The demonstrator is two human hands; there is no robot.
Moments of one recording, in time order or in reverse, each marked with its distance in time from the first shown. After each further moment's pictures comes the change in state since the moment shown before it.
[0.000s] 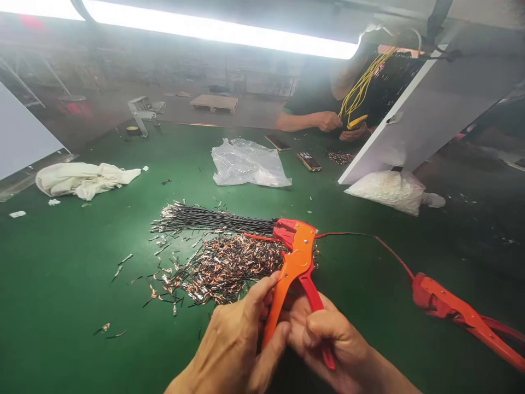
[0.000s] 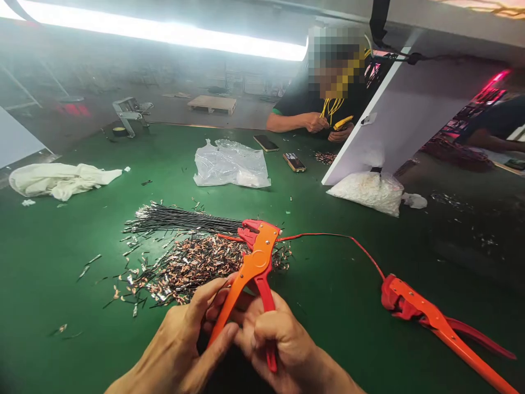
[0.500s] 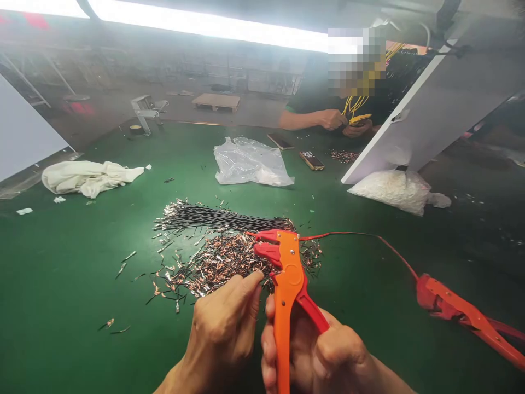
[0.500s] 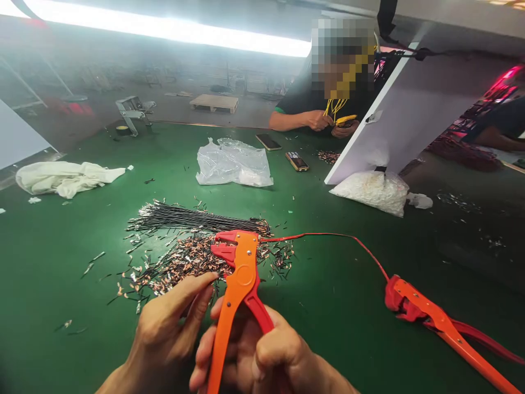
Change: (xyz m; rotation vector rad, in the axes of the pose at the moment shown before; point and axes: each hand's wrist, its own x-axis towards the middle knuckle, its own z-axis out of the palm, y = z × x) left_hand 0.001 -0.011 -0.004 0.117 0.280 0.027; right_hand -0.008 0.008 -0.006 0.125 -0.281 0.201
